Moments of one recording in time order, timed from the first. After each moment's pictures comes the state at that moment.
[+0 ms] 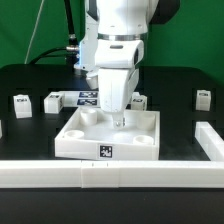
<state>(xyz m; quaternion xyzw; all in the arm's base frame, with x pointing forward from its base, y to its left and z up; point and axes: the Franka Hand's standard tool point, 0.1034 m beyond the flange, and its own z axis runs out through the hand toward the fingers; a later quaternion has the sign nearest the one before) 0.460 0.021 0.008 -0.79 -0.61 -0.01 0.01</state>
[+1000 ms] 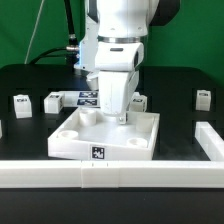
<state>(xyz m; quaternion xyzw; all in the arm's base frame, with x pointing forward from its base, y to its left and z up) 0.459 0.021 0.006 -0.79 -0.61 -0.01 0.02</state>
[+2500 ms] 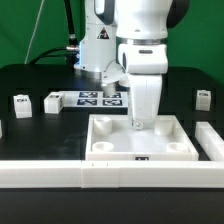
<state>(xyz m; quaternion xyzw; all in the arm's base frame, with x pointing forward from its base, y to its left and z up) 0.492 0.057 0.007 -0.71 -0.70 0.00 0.00</state>
